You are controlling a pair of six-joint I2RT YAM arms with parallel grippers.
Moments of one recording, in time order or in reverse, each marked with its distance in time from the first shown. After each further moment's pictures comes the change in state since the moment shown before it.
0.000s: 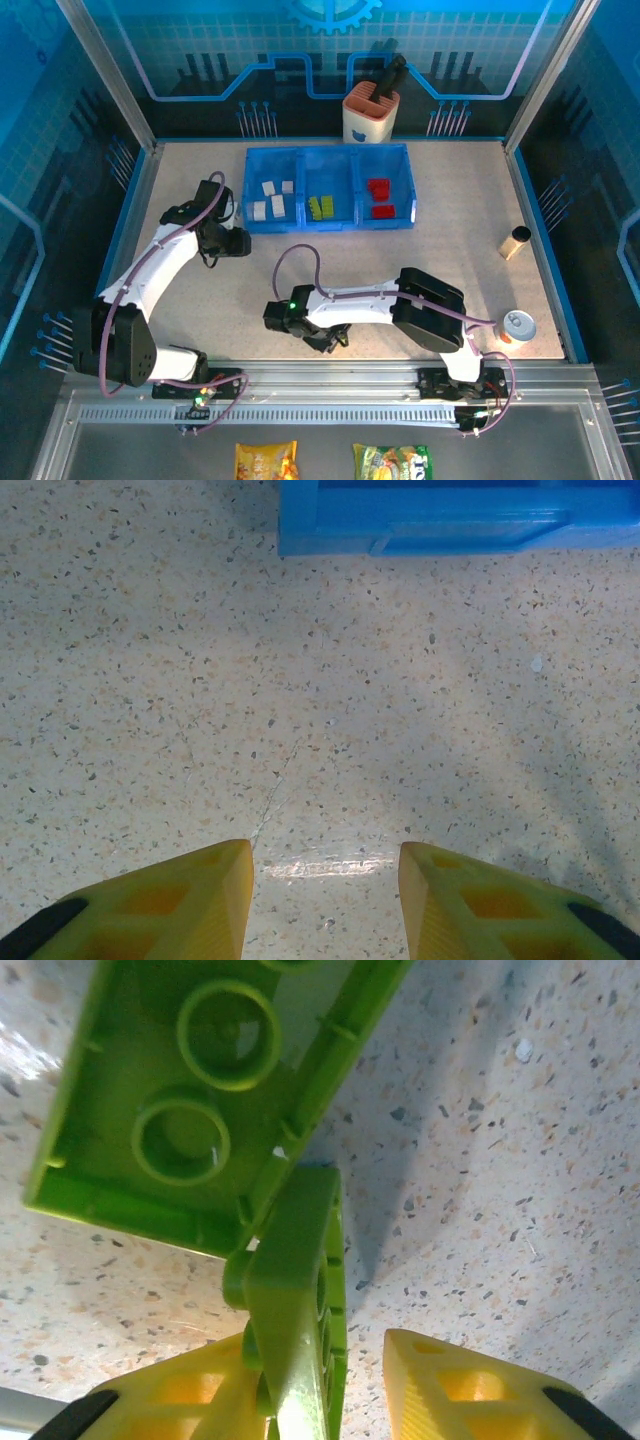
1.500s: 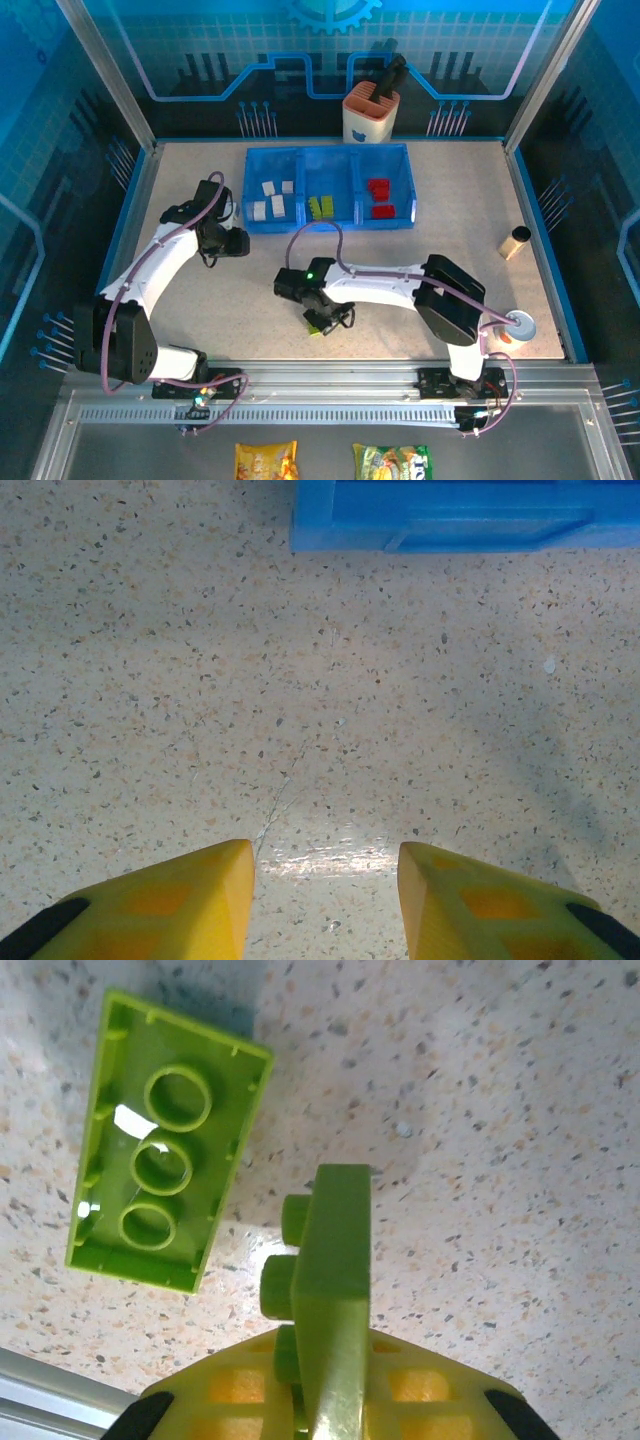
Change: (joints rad) left arm 0.012 0.012 -0.001 0.000 0.001 0.001; right arm -0.155 -0.098 -0.002 0.073 -0.136 -0.010
